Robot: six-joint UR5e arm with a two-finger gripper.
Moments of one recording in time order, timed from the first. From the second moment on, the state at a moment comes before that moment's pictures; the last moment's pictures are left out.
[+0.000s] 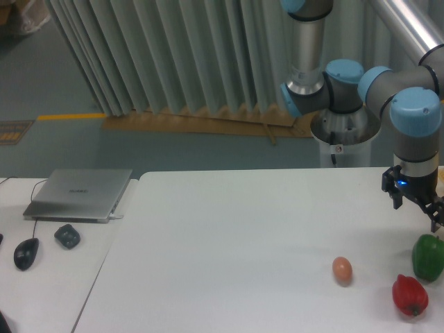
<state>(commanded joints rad) 2.66 -1.79 -1.55 -1.29 1.51 1.14</state>
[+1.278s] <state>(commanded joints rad) 2.83 -1.78 -1.60 -1.31 1.60 1.83</state>
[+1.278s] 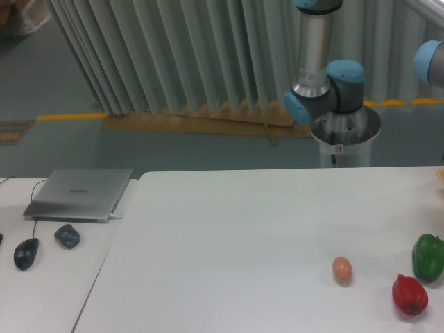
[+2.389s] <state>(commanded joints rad) 2.91 -1.90 -1.53 -1.10 1.56 1.62</state>
